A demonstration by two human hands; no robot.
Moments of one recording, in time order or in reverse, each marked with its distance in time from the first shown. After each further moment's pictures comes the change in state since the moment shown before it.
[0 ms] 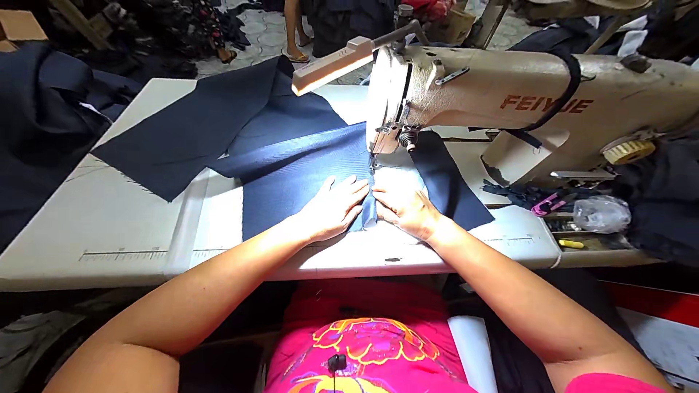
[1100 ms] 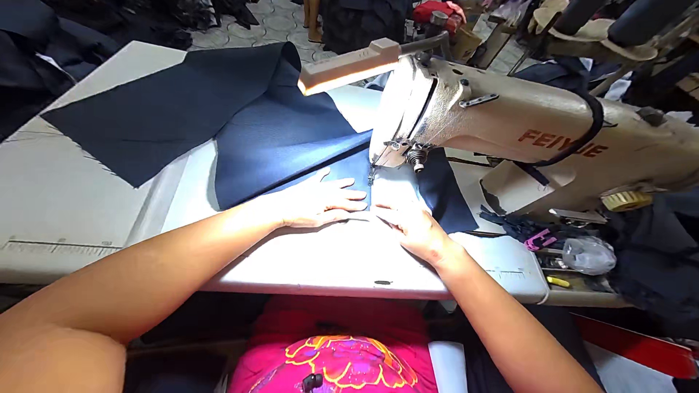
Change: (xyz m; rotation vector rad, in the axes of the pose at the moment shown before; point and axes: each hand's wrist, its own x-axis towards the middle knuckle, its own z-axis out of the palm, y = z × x) left_hand 0.011 -0.045 -0.022 -0.090 -0.112 0.254; right_hand -0.004 0.006 -0.022 0.033 -0.153 0.074
